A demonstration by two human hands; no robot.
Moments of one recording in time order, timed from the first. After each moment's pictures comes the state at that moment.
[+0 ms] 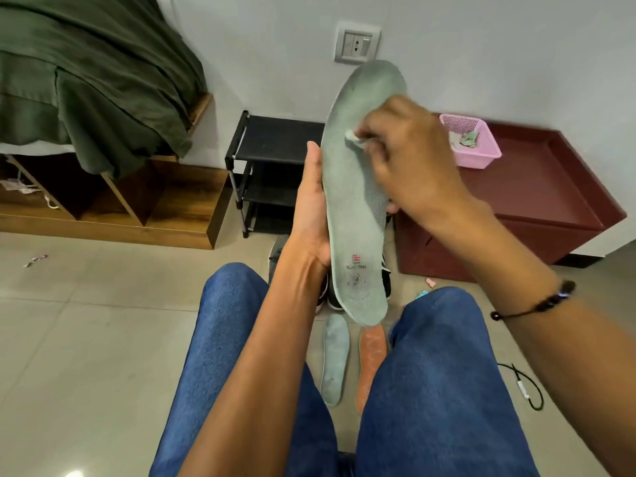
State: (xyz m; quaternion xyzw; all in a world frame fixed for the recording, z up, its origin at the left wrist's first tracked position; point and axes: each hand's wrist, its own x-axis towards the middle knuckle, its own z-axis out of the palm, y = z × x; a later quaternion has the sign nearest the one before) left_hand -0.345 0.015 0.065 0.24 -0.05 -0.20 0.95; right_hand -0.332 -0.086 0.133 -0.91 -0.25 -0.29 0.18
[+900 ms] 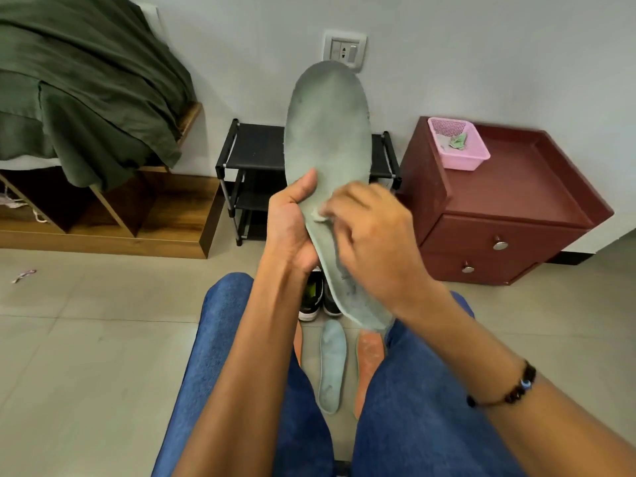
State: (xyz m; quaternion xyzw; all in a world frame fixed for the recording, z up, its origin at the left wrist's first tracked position) left_hand -0.353 0.029 0.073 0.24 0.07 -0.15 0.96; right_hand -0.380 -0.071 0.083 -0.88 -0.27 -0.33 0.20
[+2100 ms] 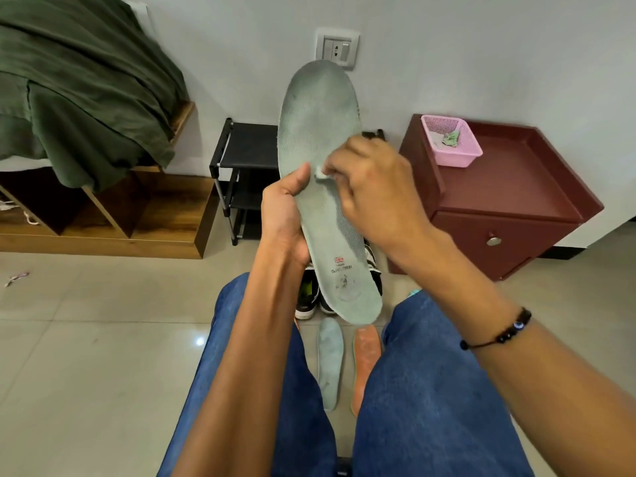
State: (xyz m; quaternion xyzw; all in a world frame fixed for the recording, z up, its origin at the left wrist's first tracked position) left_hand -0.352 0.025 0.080 0.30 0.07 -0.10 0.95; right_hand -0.347 -0.078 0.107 -0.90 -0.25 -0.32 0.15
